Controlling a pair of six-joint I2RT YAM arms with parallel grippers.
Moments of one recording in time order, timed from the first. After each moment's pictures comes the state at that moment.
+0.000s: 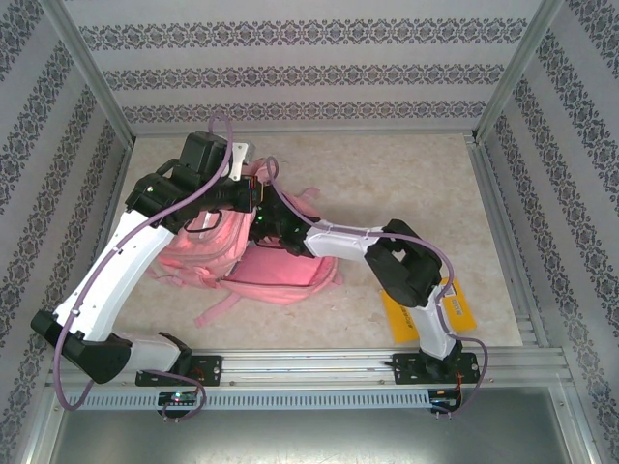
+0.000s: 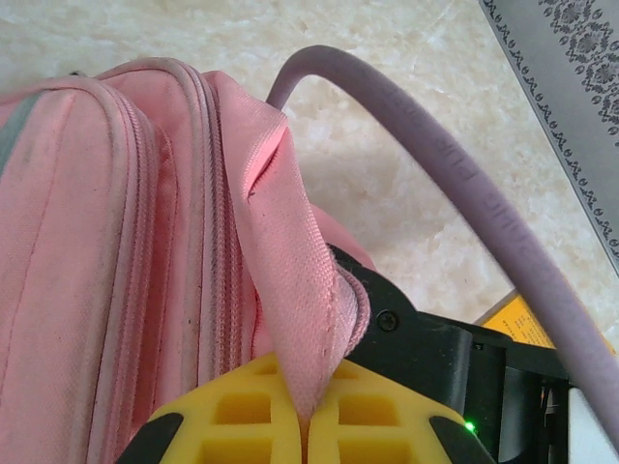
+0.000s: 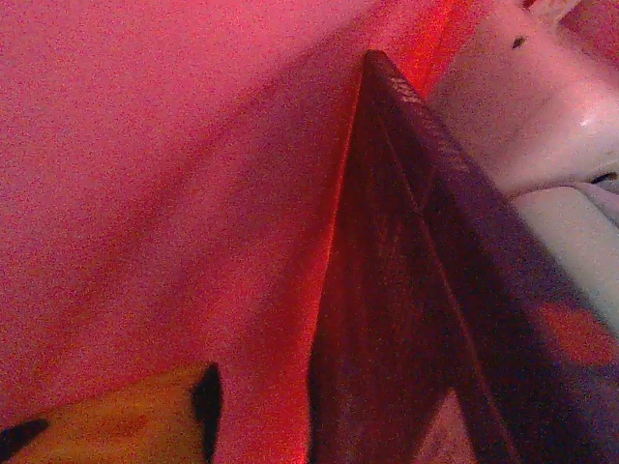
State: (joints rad) left arm -0.48 1.33 1.61 -1.02 0.13 -0.35; right arm 0.90 2.08 1.44 0.32 -0.26 1.32
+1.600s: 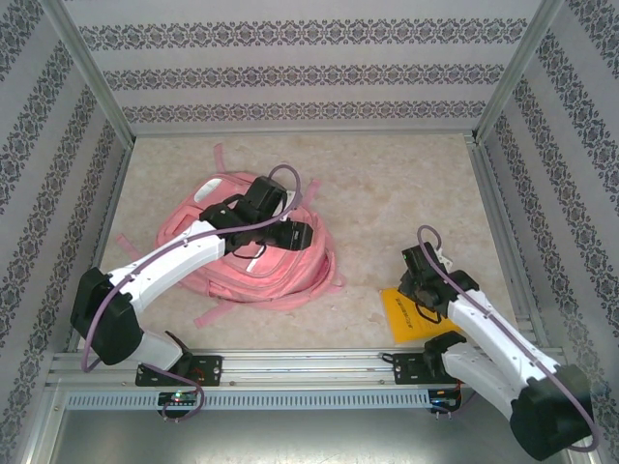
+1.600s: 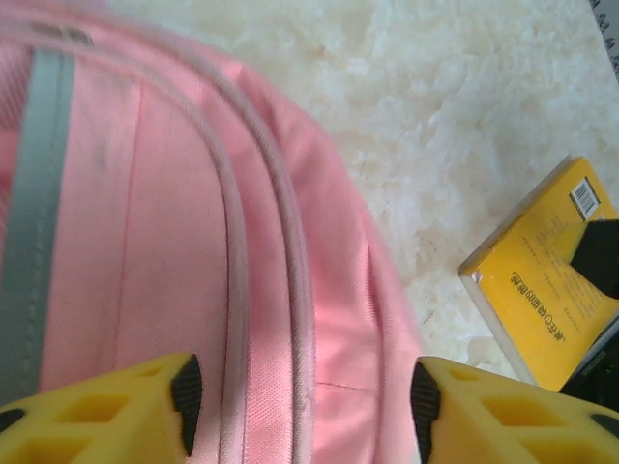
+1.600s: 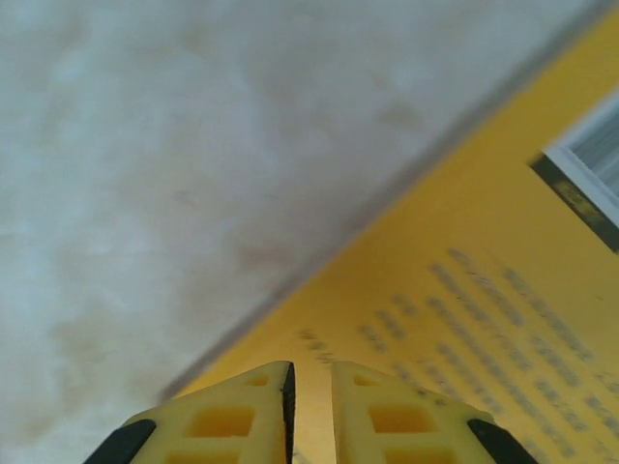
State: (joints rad) left arm -0.66 1.46 1.22 -0.64 0.20 -0.43; right arm 0.35 0.90 0.48 -0.79 0.18 0.96
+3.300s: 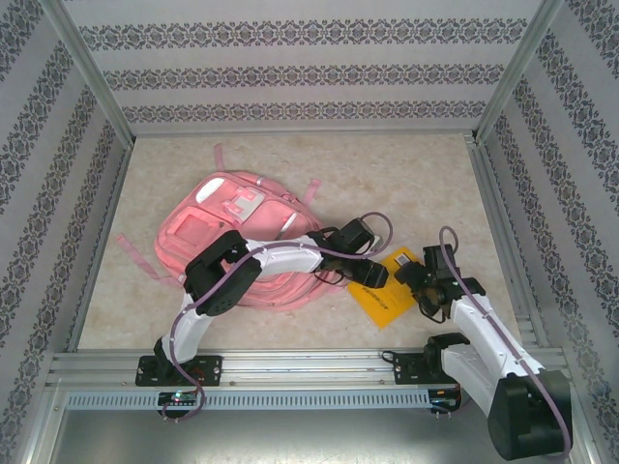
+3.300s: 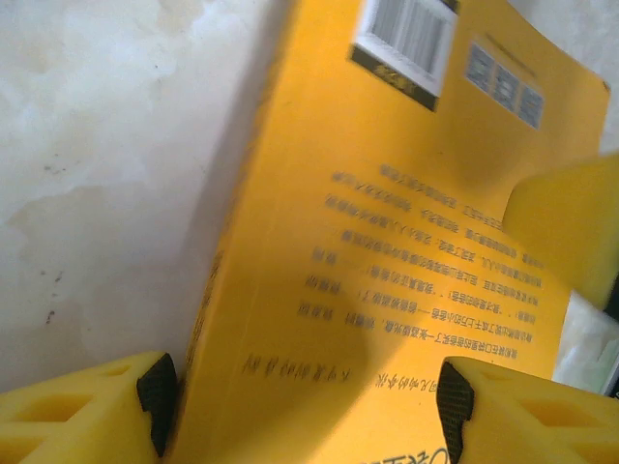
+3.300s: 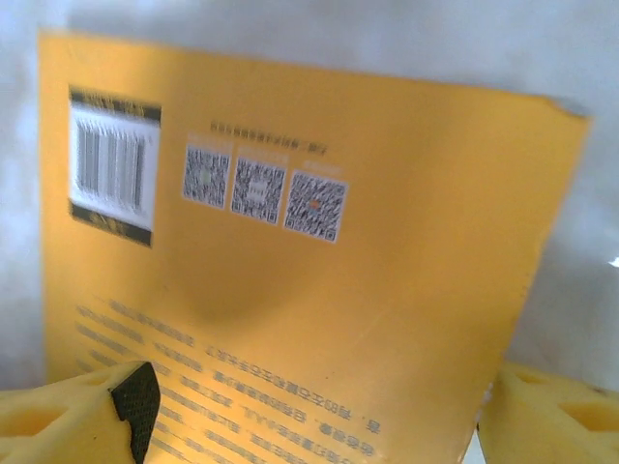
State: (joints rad) left arm -0.95 2.13 1.46 -0.26 0.33 -0.56; right arm 0.10 0.89 0.38 -0.58 -0.09 0.94
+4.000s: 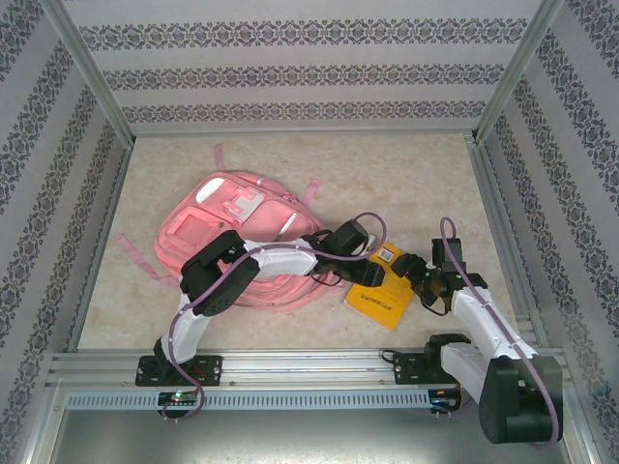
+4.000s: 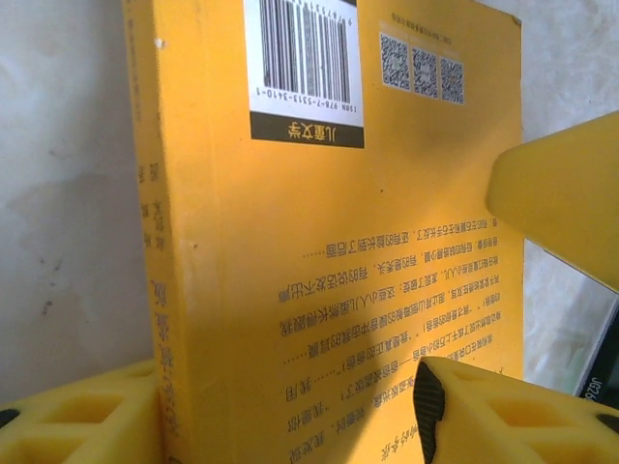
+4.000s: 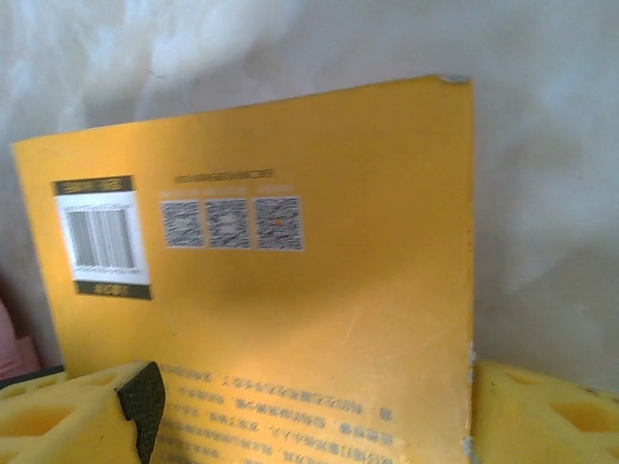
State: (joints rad) left arm -0.94 2.11 1.38 -0.15 0.36 -0.63; right arm 0.01 0.97 0.38 -0.48 -0.27 0.79
